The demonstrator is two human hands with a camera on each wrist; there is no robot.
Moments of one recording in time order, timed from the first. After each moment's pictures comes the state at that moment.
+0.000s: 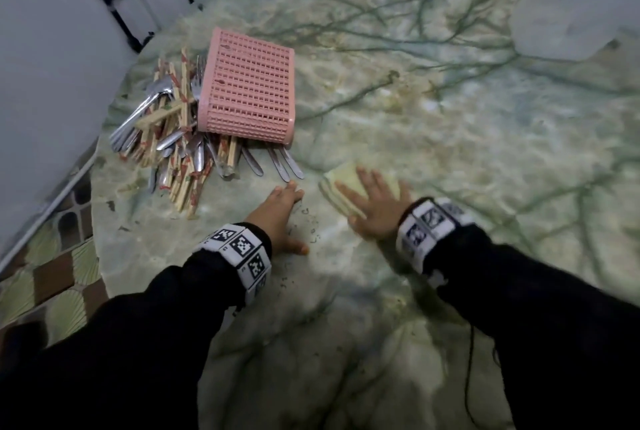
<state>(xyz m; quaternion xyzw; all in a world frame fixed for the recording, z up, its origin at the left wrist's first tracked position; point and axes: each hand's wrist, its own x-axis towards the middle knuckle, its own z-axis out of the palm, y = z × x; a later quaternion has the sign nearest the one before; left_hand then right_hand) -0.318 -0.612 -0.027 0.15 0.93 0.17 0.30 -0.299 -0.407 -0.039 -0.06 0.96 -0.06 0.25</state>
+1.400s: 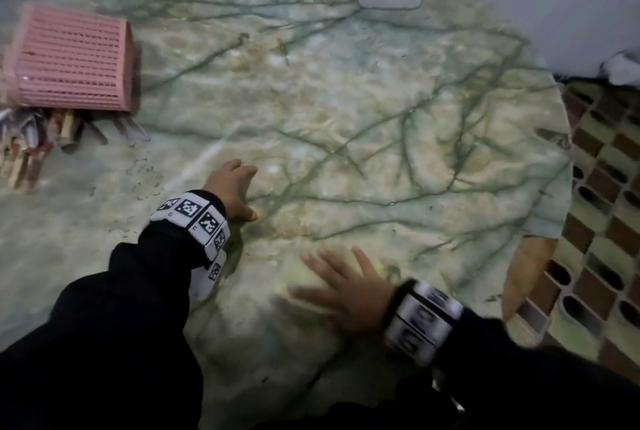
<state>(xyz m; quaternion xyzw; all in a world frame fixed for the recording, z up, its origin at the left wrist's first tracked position) -0.238 -0.450 -0.026 0.15 0.94 0.14 0.27 -0.039 -0.276 -0.034 -0.20 0.95 -0.08 0.24</state>
